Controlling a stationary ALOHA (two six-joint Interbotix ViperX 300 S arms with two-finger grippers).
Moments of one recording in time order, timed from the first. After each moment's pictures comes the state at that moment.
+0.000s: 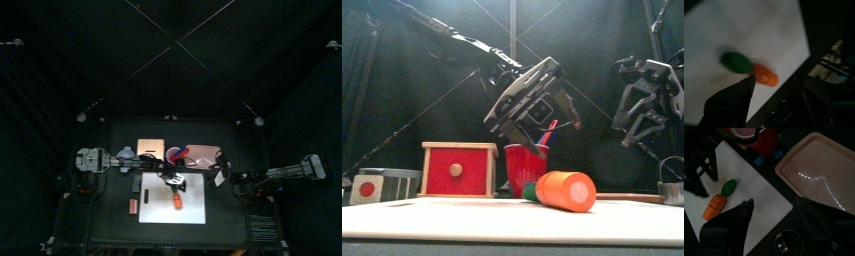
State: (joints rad) left arm 0.12 0.35 -0.03 -0.23 0.95 -0.82; right arm 0.07 -0.70 1.19 -1.06 0.41 1.79
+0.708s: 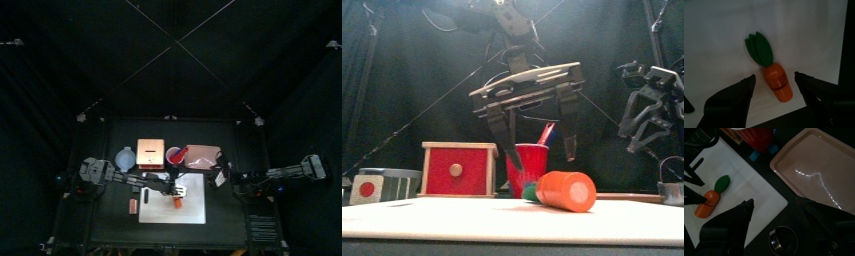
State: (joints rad) left arm -0.20 0.44 -0.02 0.12 0.90 -1.67; right arm 0.07 -0.71 1.22 -1.07 0.41 1.79
